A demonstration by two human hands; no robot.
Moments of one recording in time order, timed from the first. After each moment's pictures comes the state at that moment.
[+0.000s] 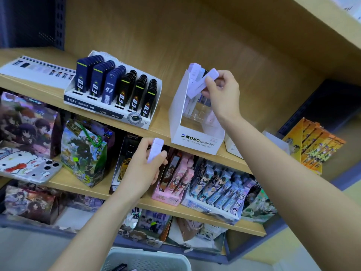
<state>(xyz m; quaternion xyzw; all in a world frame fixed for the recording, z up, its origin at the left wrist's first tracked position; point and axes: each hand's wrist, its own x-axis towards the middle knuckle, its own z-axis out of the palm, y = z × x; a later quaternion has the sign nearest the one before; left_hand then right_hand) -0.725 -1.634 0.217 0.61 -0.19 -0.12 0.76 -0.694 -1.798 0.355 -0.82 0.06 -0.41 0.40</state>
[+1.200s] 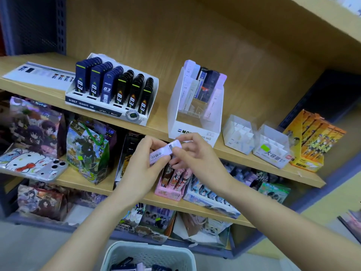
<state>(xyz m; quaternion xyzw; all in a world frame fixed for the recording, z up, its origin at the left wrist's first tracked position) -0.738 -1.629 0.212 0.66 -0.30 0.00 0.69 -0.800 -1.752 0.279 -0.84 0.06 -0.10 0.52</state>
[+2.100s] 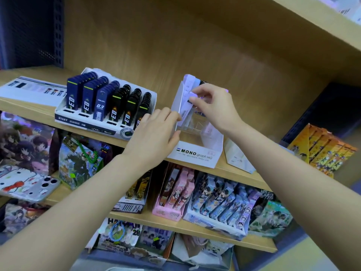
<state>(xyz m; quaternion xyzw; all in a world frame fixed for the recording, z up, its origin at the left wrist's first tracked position) -0.663 -1.667 0.274 0.81 -0.39 0.30 0.31 -0.689 -1.814 0.364 -0.91 0.01 -0.31 0.26</state>
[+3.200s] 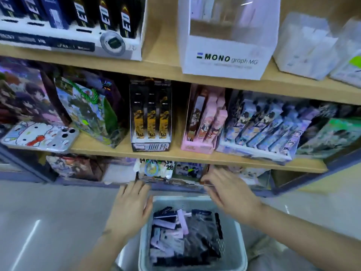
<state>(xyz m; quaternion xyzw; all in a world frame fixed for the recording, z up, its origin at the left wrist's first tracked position) -0.734 -1.577 -0.013 0.90 -0.40 0.06 0.18 -0.841 -1.823 0.057 -0.99 -0.07 -0.08 0.05</state>
